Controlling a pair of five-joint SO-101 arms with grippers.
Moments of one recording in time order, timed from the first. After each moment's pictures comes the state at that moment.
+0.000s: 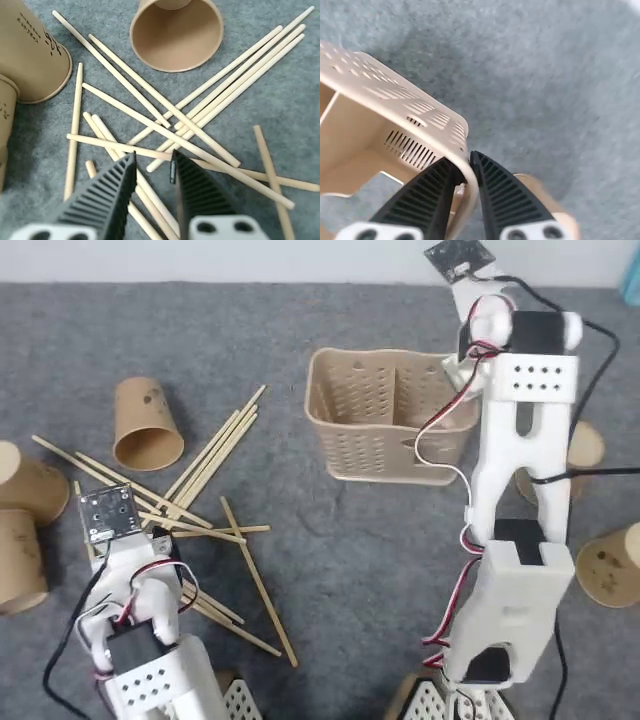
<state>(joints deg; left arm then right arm) -29.6 -96.1 91.3 63.4 -1.1 -1.2 24.4 -52.1 97.6 32.8</state>
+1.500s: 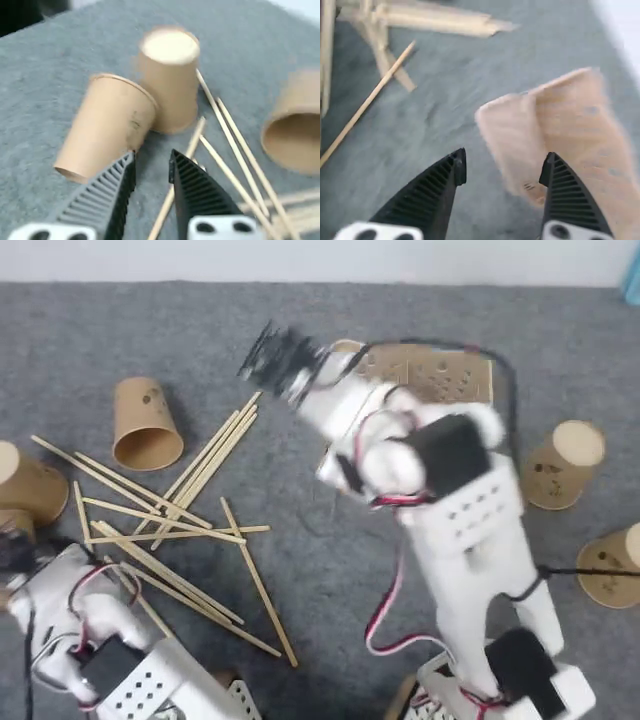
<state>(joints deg) -55.3 -96.1 88.3 52.1 5.8 -36.2 -13.4 -19.2 100.6 32.5</state>
